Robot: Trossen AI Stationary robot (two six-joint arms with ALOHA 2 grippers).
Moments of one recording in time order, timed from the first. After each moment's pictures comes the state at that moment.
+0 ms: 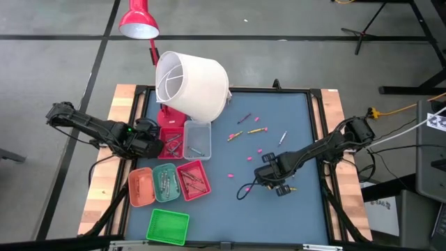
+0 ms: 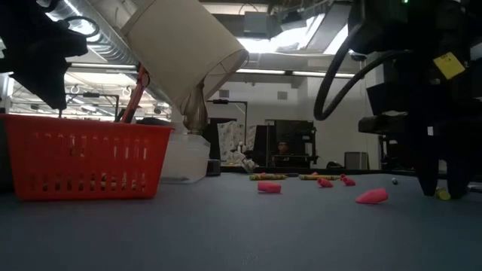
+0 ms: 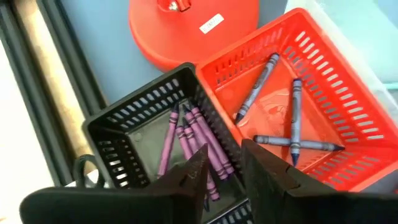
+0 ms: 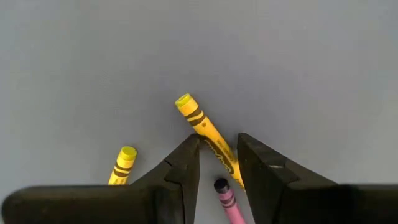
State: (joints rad) left arm -0.30 0.83 0.69 -1.33 -0.51 -1.38; right arm 0.36 1.68 0.91 -0.74 -0.03 -0.01
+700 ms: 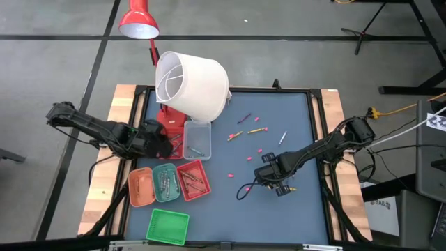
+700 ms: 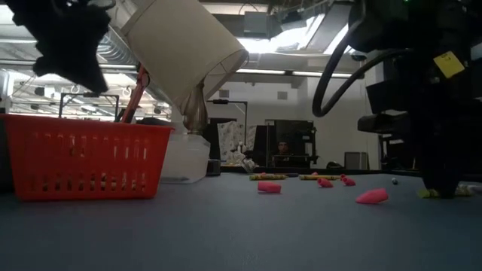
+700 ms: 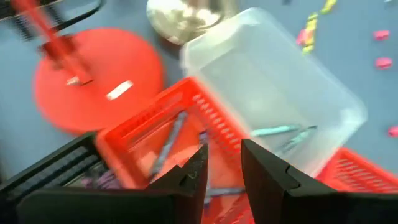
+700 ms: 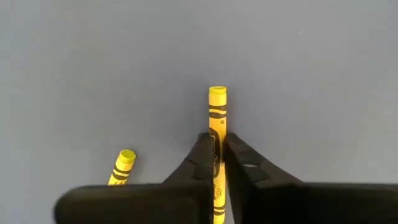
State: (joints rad) left arm -0.30 0.84 0.69 -0.96 -0.63 -1.16; right arm 0.36 1.69 0.91 -0.73 -0.02 -0.01
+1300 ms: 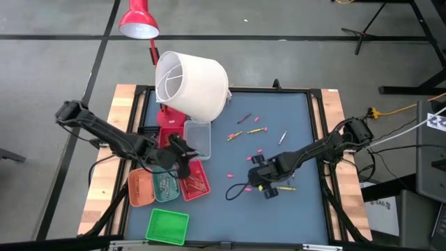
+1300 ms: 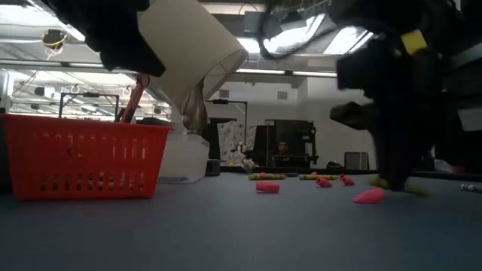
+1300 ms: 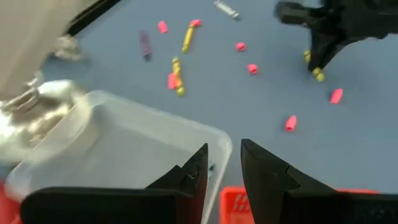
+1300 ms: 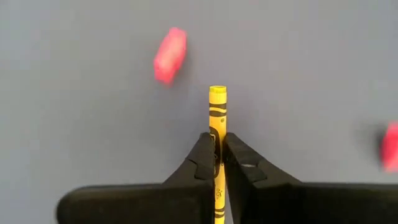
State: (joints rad) left arm -0.37 1.14 0.69 -0.28 -0.61 -0.54; right arm 0.36 1.69 0.94 -0.51 0.01 -0.01
